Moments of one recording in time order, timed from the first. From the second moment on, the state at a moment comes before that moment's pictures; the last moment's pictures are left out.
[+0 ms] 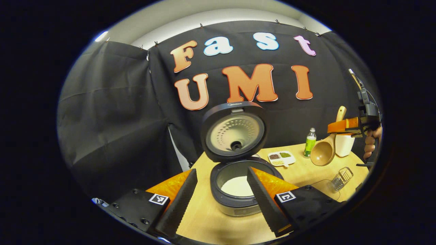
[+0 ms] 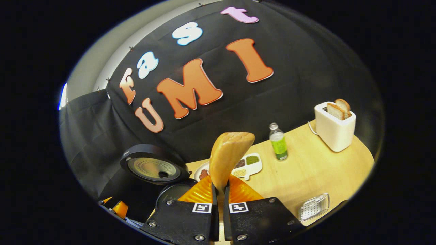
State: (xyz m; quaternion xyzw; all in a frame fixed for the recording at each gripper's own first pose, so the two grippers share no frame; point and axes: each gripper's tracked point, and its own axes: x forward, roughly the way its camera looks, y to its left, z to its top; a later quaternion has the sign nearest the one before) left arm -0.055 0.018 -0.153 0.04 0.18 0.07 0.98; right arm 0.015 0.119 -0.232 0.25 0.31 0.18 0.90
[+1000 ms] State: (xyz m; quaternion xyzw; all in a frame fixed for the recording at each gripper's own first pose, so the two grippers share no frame) left arm -0.042 -0.064 -0.150 0.05 0.20 0.03 0.98; right arm -0.025 -0.046 -0.350 0.22 0.38 0.04 0.90
